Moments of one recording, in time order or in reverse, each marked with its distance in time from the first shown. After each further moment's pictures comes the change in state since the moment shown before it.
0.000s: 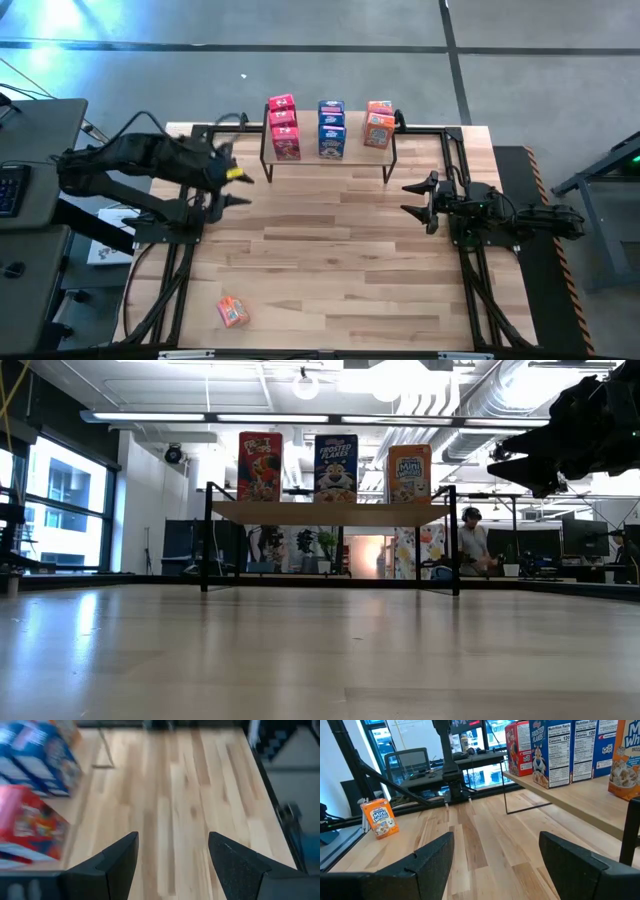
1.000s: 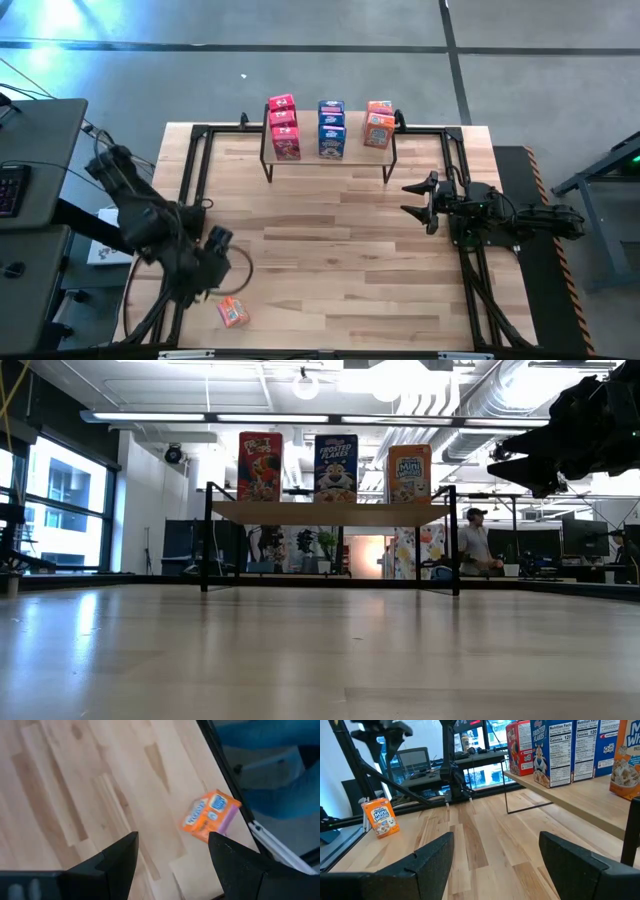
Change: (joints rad) left arm -0.742 0.261 0.000 -0.194 -0.090 -0.317; right arm 0.000 0.001 0.000 -0.001 -0.004 0.000
